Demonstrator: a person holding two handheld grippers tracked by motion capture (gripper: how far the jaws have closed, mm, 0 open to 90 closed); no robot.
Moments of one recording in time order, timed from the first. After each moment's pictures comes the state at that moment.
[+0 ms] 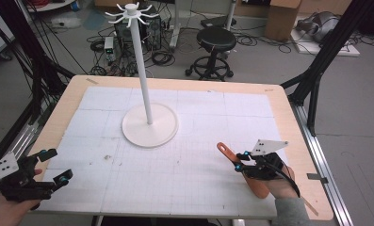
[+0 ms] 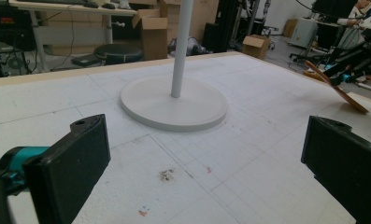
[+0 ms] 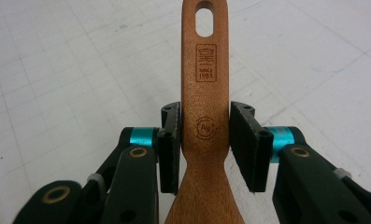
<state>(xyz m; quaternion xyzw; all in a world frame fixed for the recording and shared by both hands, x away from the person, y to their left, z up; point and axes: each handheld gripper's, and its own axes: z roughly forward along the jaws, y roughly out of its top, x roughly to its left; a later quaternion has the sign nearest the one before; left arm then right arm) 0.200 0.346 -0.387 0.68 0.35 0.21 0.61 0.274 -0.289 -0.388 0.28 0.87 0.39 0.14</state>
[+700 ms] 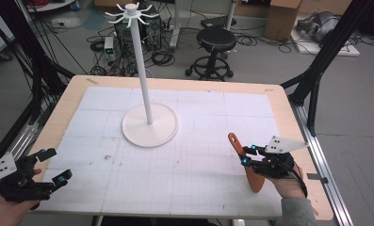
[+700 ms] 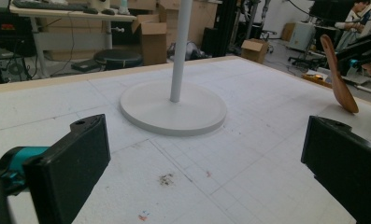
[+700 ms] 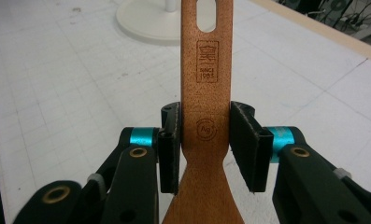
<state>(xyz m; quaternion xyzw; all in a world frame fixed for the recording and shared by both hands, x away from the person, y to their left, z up) 0.199 0.347 -0.386 0.68 0.34 0.22 0.62 0.266 -0.307 -0.366 0.28 0.83 0.46 0.17</state>
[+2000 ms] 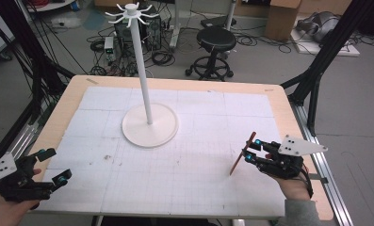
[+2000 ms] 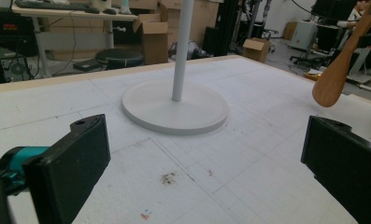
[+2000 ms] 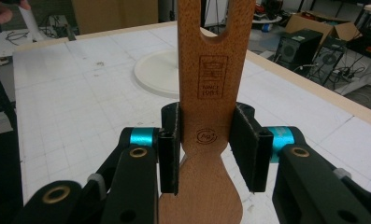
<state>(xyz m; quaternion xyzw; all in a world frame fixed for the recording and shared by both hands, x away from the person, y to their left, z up) 0.199 0.347 -0.386 0.68 0.34 0.22 0.61 0.251 -0.311 -0.342 0.25 0.79 0.54 0.19</state>
